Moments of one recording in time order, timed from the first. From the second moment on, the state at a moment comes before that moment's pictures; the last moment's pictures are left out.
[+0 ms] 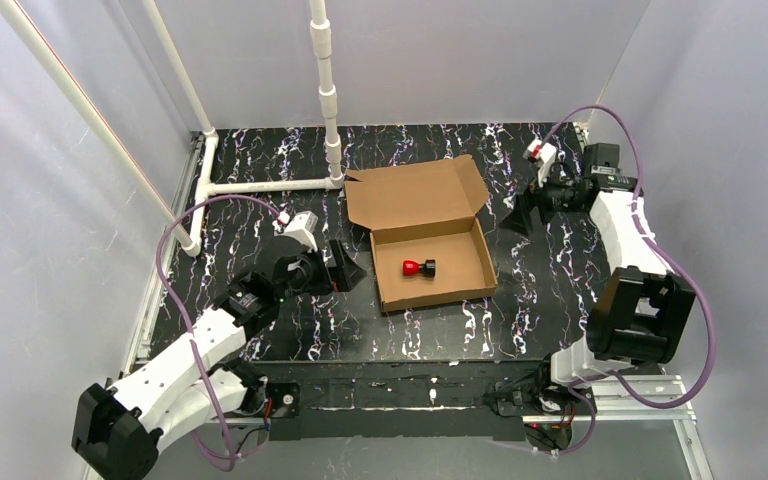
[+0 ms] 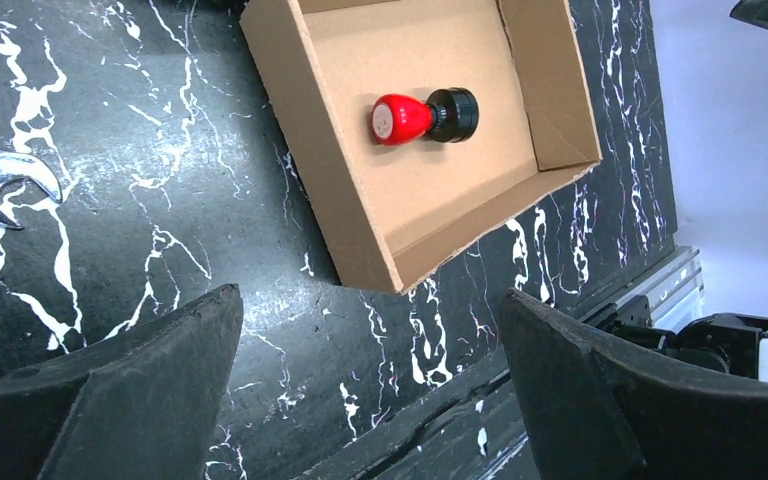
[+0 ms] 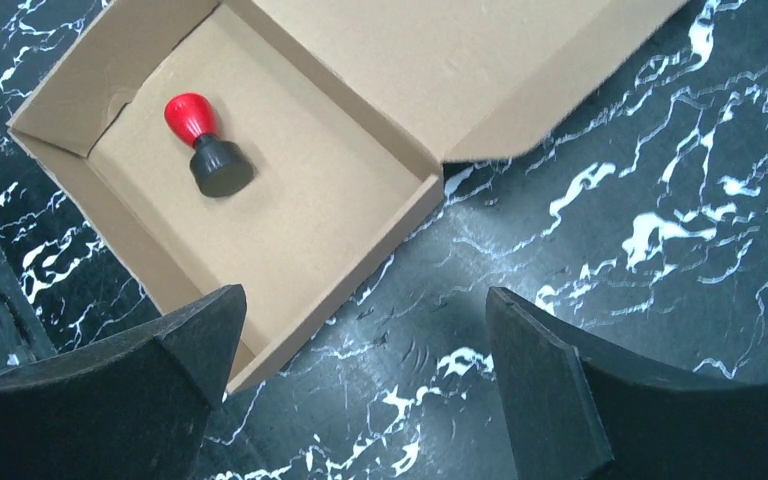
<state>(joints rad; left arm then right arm) -0.63 0.87 0.60 -0.25 0.07 -0.67 -0.15 1.51 1.23 -0.77 -0.94 -0.75</state>
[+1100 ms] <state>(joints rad) -0.29 1.17 0.67 -0.06 0.45 -0.84 0.05 1.85 1.60 -0.59 -0.78 -0.39</state>
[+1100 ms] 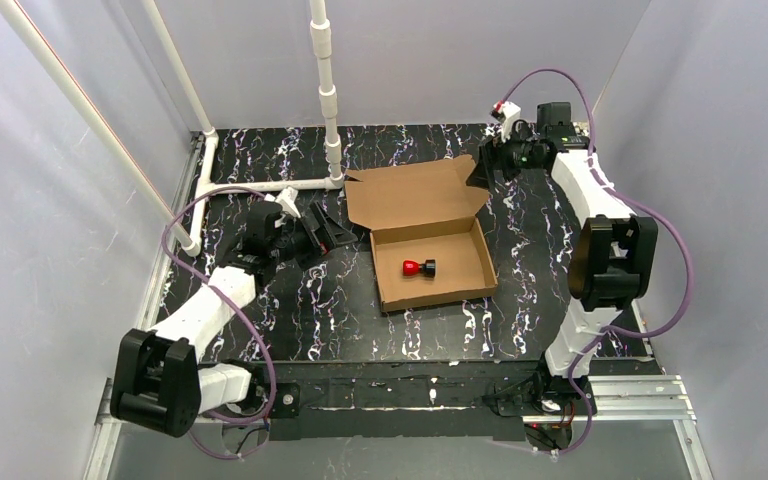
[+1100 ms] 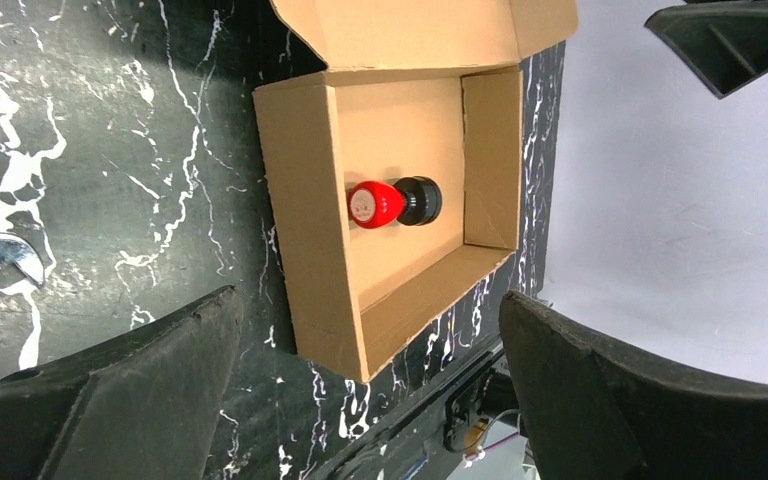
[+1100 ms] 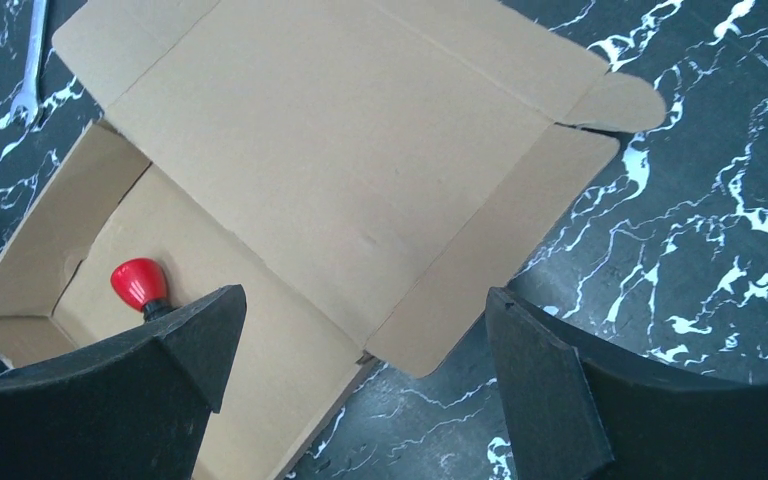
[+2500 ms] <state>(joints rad) -0.24 1.40 0.78 -0.07 0.44 -0.85 -0.02 1.83 1.14 0.08 -0.64 0.35</state>
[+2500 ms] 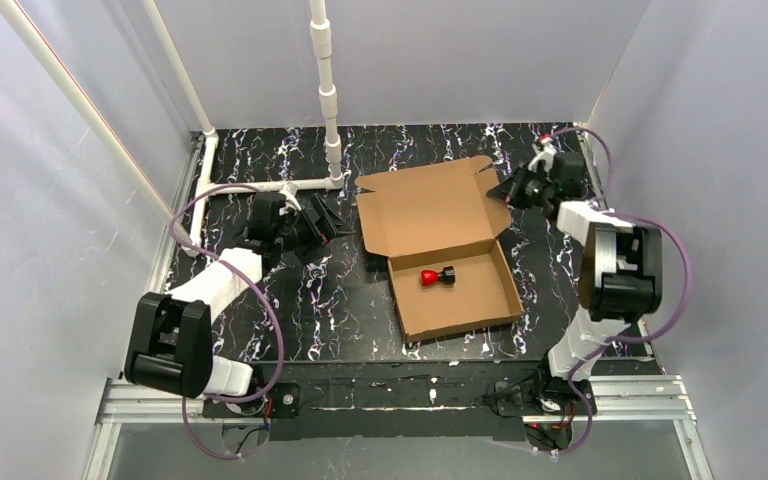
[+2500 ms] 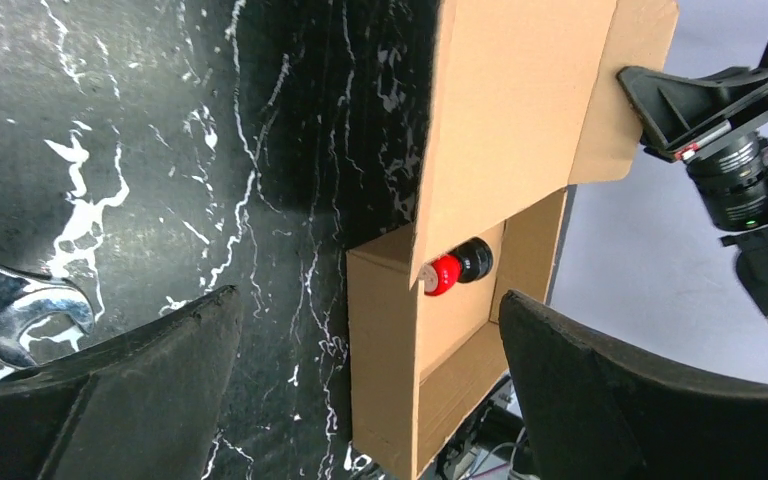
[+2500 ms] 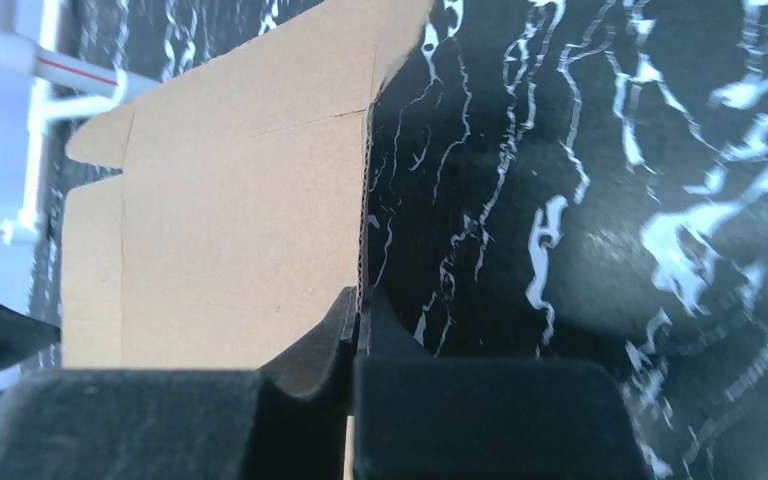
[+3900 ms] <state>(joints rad) -0.35 1.63 0.92 0.26 0.45 -0.66 -0.06 1.50 0.74 0.60 -0.73 0.49</state>
